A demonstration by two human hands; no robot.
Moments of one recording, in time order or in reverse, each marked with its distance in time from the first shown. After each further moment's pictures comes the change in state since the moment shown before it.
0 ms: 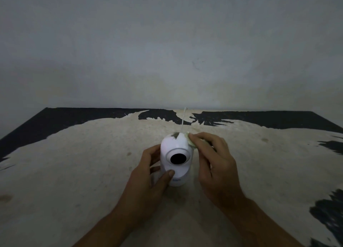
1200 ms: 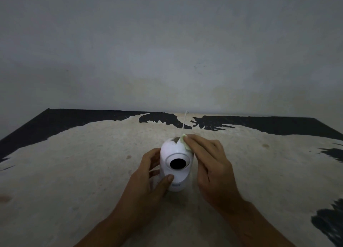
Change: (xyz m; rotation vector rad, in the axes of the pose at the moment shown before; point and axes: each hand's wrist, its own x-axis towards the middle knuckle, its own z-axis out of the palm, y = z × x) left_hand 0.002 0.003 -0.001 -0.016 -0.008 -0.007; right_hand 0.006 0.009 0.007 0.033 -0.014 -0.075
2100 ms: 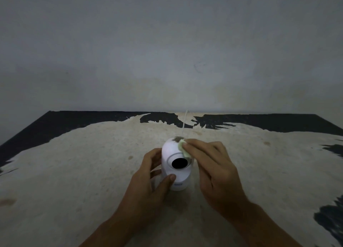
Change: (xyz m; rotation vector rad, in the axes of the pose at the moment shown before) left_hand -0.001 -0.003 -0.001 -0.016 0.013 0.026; right_hand -0.006 -0.008 -0.011 -0.039 -0.010 -0.086
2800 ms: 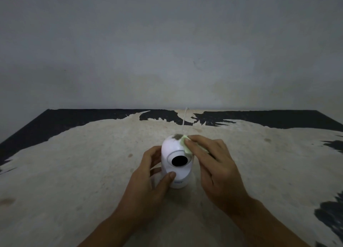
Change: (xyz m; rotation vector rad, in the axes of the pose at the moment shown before) left_hand 0.001 0.002 -0.001 0.023 -0.007 -0.019; right_hand -0.002 0.008 0.002 -0.064 -0.057 -0.023
